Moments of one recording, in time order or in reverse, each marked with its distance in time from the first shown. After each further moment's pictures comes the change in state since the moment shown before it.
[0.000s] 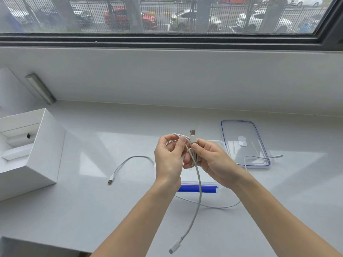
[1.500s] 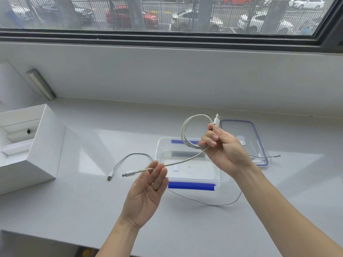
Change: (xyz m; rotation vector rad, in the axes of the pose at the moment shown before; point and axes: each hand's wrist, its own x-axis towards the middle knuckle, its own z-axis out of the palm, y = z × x) left_hand -0.026 -0.037 -0.107 -0.611 -0.430 -0.230; right_hand 0.002 -0.017 -0.017 0.709 0.145 -0.043
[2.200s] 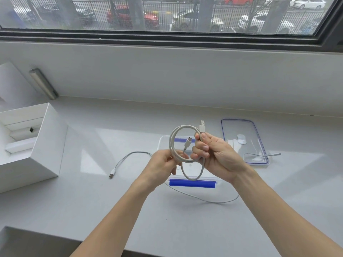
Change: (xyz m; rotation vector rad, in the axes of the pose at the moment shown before) left_hand 0.046 0.010 0.047 1.299 0.093 -0.049; right_hand -0.016 0.017 0.009 -0.152 -0.130 0.147
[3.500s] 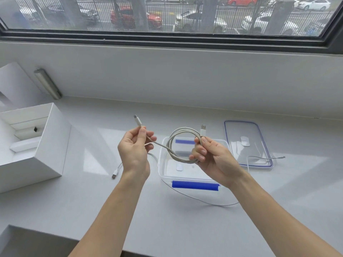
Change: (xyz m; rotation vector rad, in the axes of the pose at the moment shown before) left_hand 0.008 0.018 -0.036 -0.715 0.696 0.111; right_hand 0.010 0.015 -0.005 -0.003 0.053 -0.031
